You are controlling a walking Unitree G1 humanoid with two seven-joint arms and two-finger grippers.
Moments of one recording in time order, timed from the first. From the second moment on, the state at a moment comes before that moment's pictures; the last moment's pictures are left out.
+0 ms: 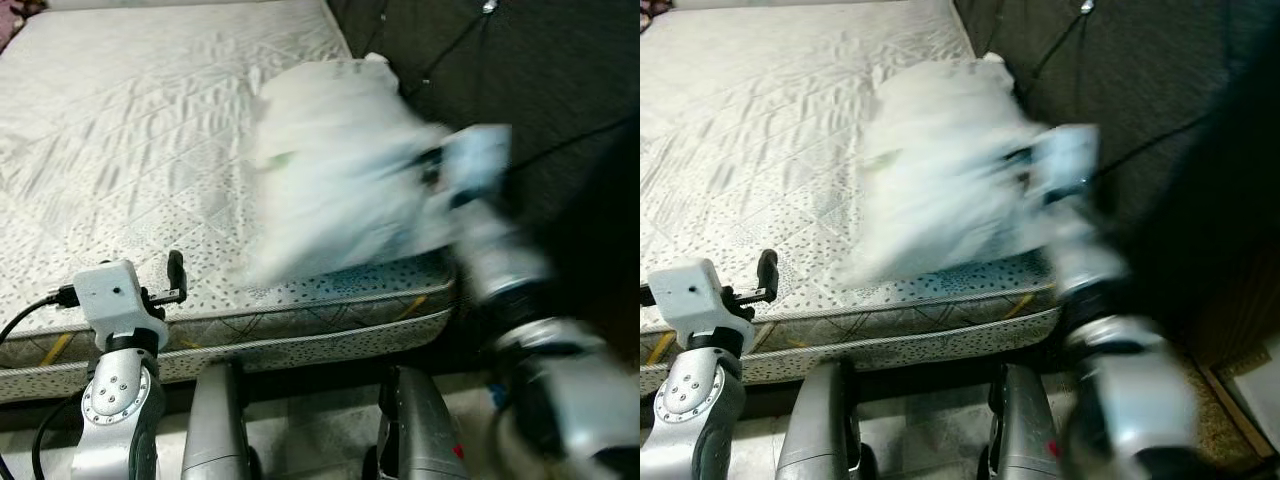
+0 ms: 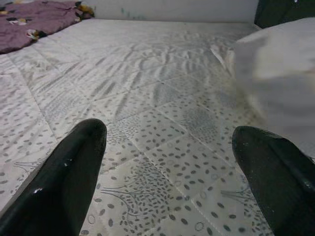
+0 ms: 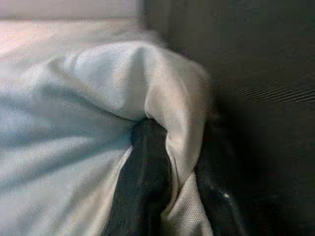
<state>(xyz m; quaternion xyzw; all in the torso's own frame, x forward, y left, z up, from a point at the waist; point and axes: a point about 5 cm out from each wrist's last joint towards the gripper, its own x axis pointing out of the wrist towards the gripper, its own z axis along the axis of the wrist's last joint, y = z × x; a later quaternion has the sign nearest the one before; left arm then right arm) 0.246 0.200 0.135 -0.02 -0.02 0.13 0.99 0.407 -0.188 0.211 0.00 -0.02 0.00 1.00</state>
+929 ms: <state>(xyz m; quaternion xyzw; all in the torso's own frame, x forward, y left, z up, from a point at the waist) 0.247 0.200 0.136 -0.01 -0.02 0.12 0.99 0.305 -0.202 0.122 0.01 -0.04 0.01 1.00</state>
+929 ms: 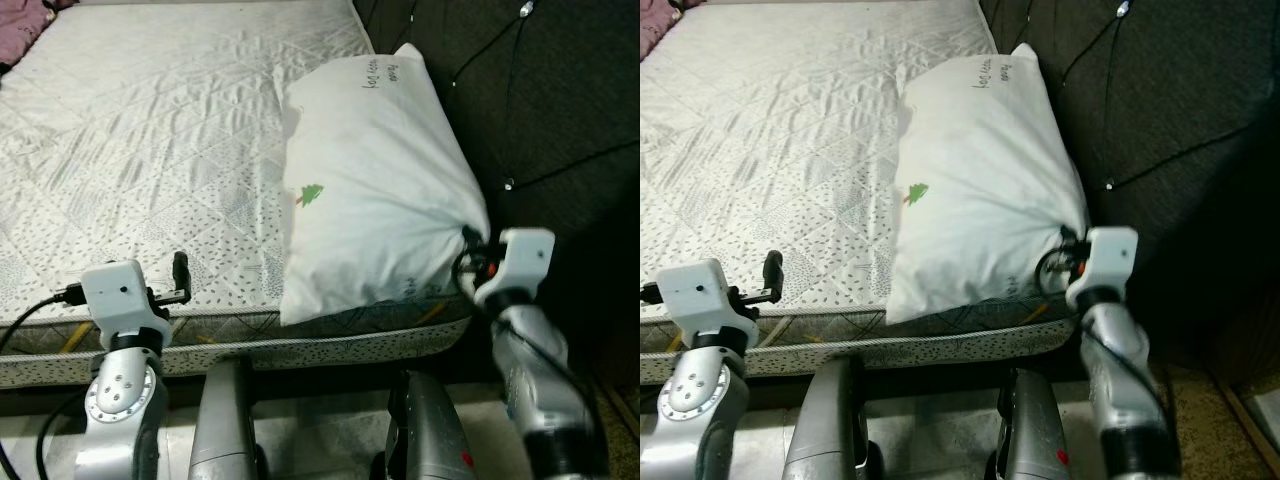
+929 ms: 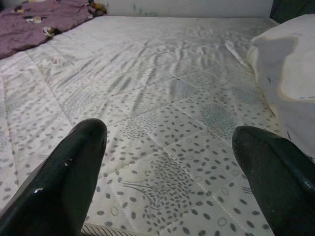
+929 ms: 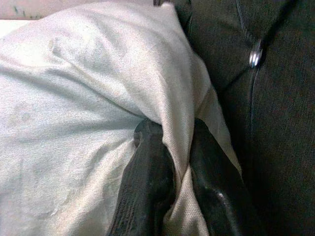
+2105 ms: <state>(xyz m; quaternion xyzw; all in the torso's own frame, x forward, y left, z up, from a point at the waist) 0.248 0.200 0.134 0.00 -0.01 0.12 0.99 0.347 -0.222 0.151 0.00 -0.03 -0.01 1.00</state>
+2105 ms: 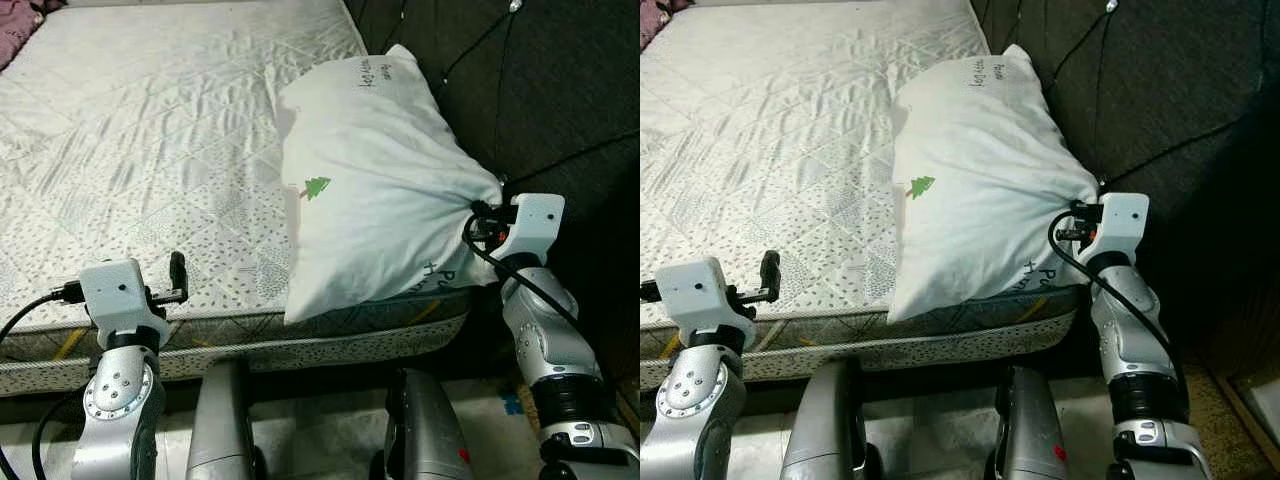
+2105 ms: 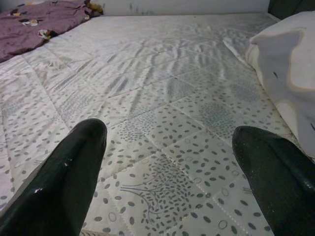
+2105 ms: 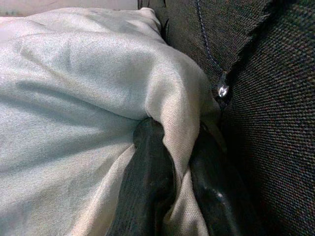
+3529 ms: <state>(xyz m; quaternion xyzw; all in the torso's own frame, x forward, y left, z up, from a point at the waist) 0.251 0.186 0.139 -0.01 -0.04 0.09 1.00 0.300 -0.166 0.150 0.07 -0.06 0.02 1.00</state>
